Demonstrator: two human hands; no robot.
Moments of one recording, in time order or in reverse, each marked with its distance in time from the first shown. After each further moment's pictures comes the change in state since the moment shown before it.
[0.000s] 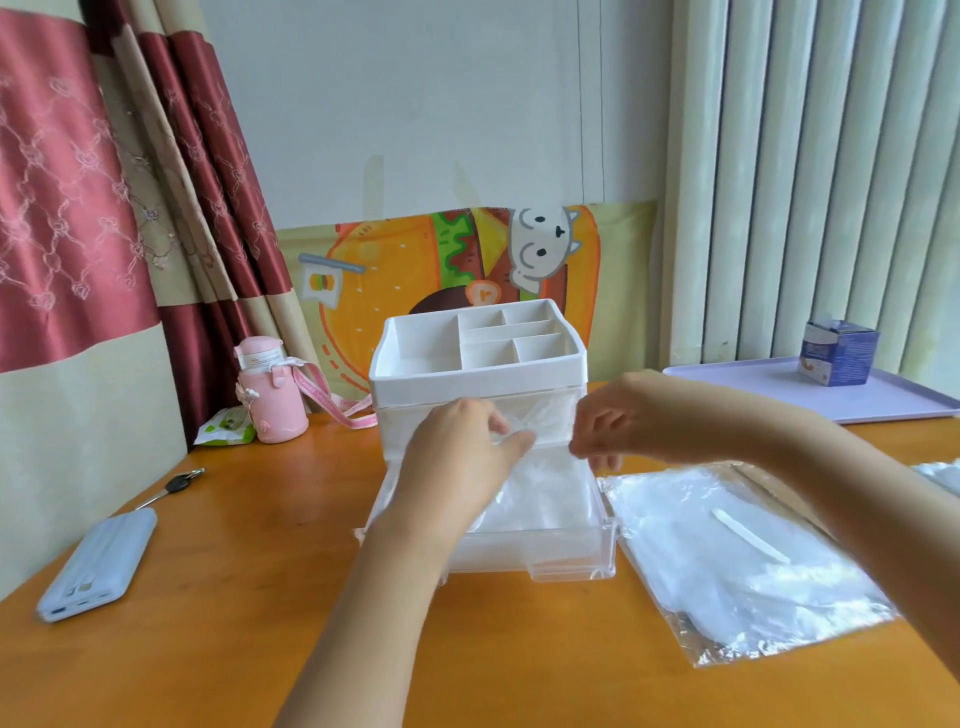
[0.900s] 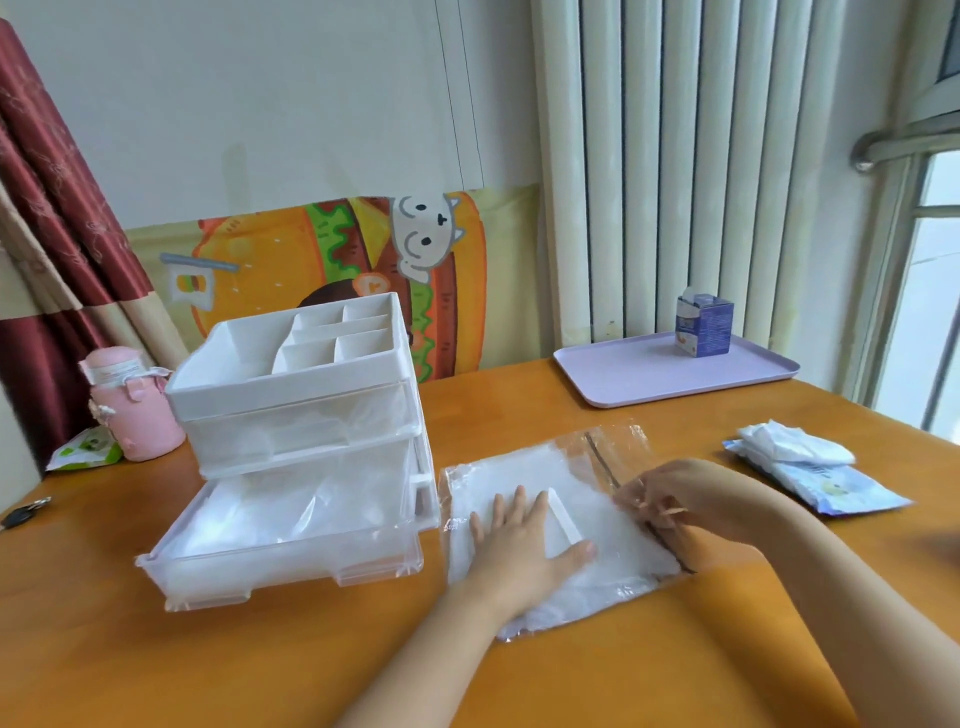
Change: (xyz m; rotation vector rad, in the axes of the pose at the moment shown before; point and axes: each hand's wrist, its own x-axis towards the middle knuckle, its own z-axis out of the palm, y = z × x) left_hand -0.023 0.082 0.218 0.159 -0.636 0.075; right_hand -0.100 0.220 0.050 0.823 0.093 0.691
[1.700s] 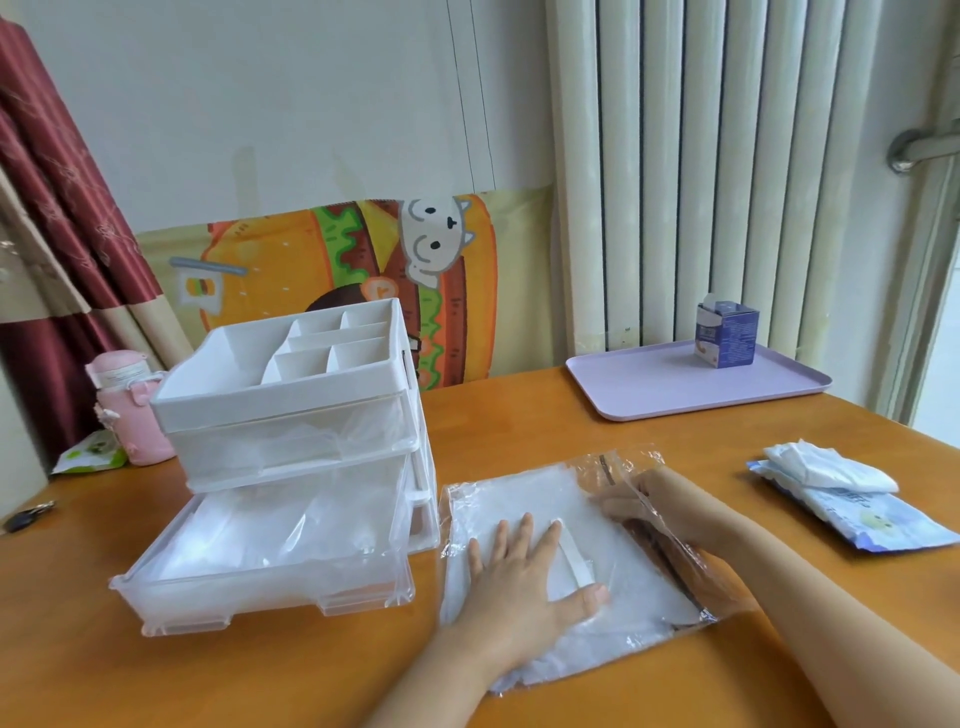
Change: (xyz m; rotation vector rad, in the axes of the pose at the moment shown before) left_hand 0.003 -0.010 0.010 0.048 -0.050 0.015; right_hand 0.068 0.017 0.008 -0.332 0.014 -0.397
